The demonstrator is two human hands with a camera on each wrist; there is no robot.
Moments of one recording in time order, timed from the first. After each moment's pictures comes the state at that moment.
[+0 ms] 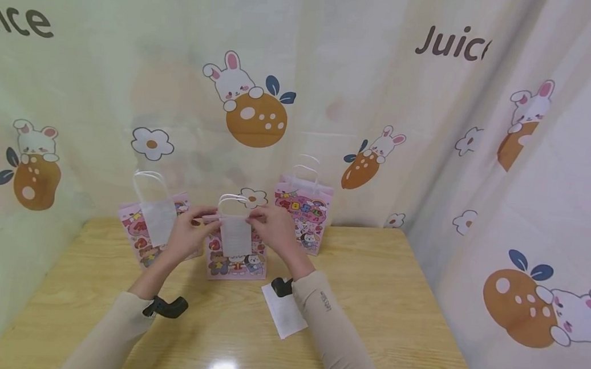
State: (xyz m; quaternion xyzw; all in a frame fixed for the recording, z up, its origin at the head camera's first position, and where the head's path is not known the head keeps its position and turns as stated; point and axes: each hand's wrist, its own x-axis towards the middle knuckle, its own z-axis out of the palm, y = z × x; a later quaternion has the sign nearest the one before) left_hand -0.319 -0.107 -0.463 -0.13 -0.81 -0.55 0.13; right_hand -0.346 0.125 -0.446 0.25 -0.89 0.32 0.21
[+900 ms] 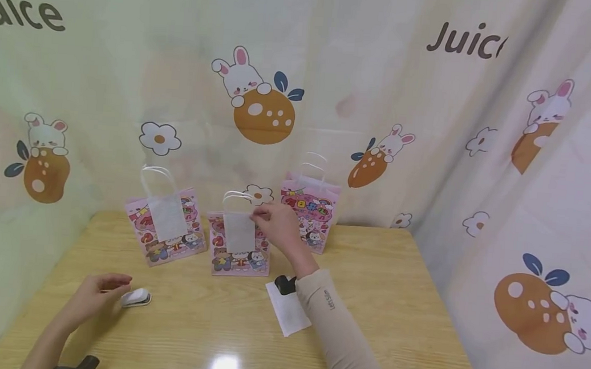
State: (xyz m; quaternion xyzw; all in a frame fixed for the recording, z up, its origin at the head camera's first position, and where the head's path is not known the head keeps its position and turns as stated) left_hand -0.216 -0.295 -0.553 -0.04 -0.88 -0.47 -0.01; right_hand -0.350 0.122 -0.443 0.25 -0.89 0.34 0.18
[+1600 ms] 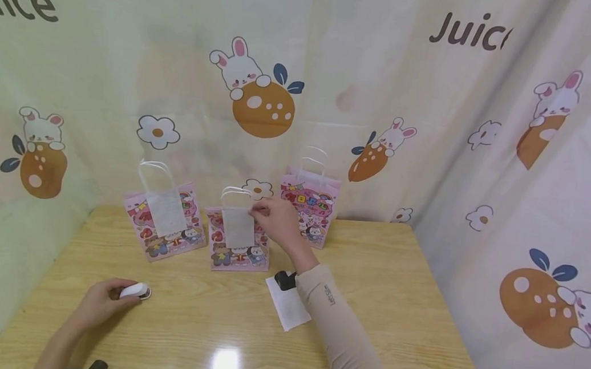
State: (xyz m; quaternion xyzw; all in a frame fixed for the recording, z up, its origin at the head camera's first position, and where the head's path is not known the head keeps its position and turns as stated) left_hand -0.210 -0.284 -0.585 -0.05 -0.91 -0.42 0.03; right_hand -0.351 0.121 -0.445 0.25 -0.89 0.34 0.19
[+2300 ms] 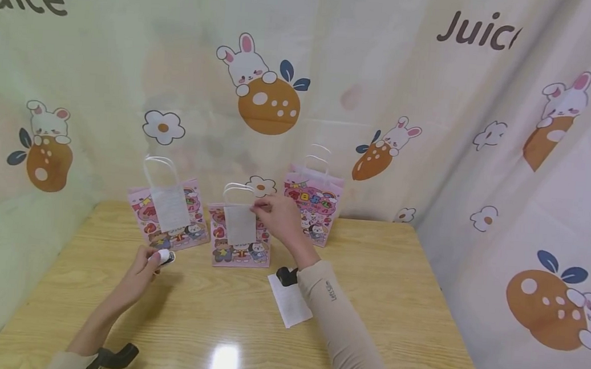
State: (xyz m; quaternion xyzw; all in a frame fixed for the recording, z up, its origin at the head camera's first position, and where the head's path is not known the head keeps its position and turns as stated) left_hand -0.222 -0.205 -0.521 -0.08 -0.82 -0.56 0.02; right_hand -0.355 0.117 -0.446 0.24 -0.89 0.34 0.17
